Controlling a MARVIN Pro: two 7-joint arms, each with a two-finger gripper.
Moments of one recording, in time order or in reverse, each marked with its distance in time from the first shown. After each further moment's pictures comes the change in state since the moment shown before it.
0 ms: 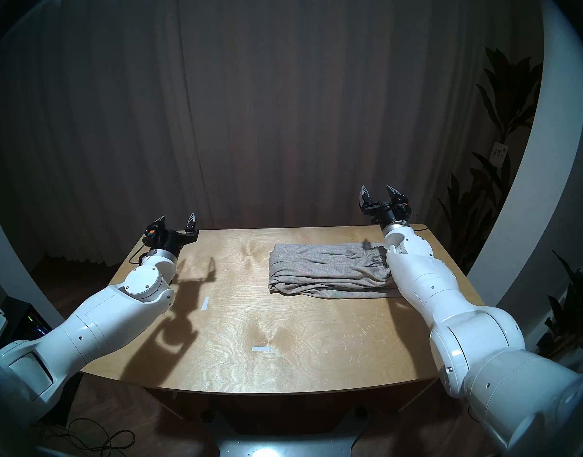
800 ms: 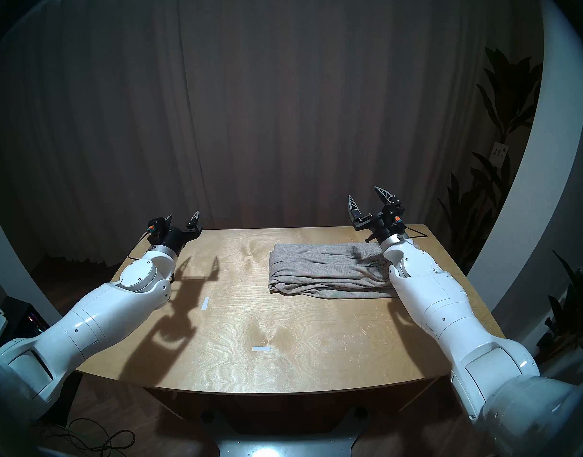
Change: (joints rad) left arm -0.008 0.003 -0.032 0.006 -0.133 0.026 -0.147; right arm -0.198 0.104 -0.083 -0.307 -0.151 -0.148 -0.099
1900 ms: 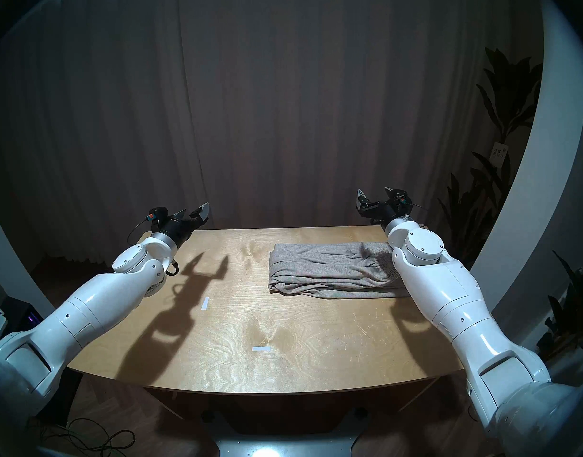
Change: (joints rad) left arm -0.031 0.000 -0.061 0.005 -0.261 0.120 -0.251; right arm -0.108 0.091 0.023 -0.364 0.125 0.497 -0.200
